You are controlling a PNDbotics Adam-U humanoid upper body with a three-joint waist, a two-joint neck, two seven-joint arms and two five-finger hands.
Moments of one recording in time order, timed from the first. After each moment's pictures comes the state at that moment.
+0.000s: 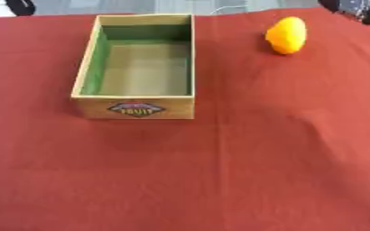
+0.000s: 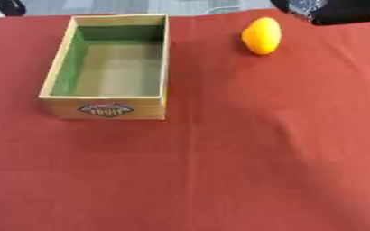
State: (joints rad) left arm -0.48 0.35 0.10 -1.98 -0.14 -0.12 0.49; right arm -0.74 -1.00 0.13 -1.63 0.80 -0.03 0.36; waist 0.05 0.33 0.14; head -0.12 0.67
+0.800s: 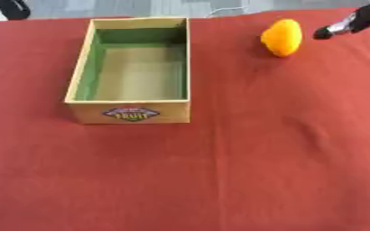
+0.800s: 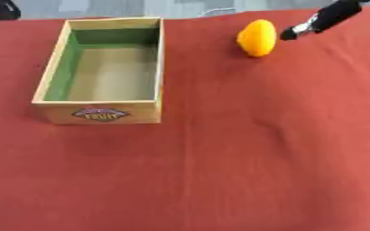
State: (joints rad) left arm -0.49 0.35 0.09 -1.98 -0.14 -0.12 0.48; right arm -1.05 -0.84 0.18 -1.04 1.03 -0.27 0.62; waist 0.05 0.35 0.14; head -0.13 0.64
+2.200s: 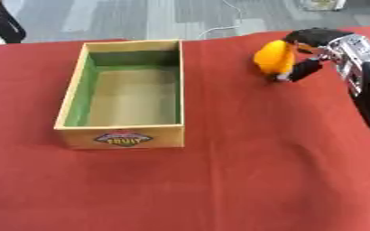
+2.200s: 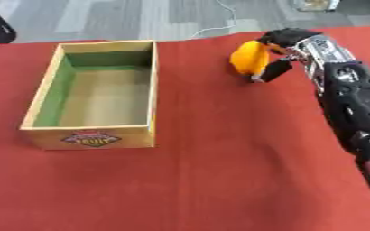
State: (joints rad) left arm -0.52 0.35 0.08 -1.98 -0.14 -0.12 0.48; right arm -1.14 -0.65 0.08 -0.71 1.21 -0.24 0.38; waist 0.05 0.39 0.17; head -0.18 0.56
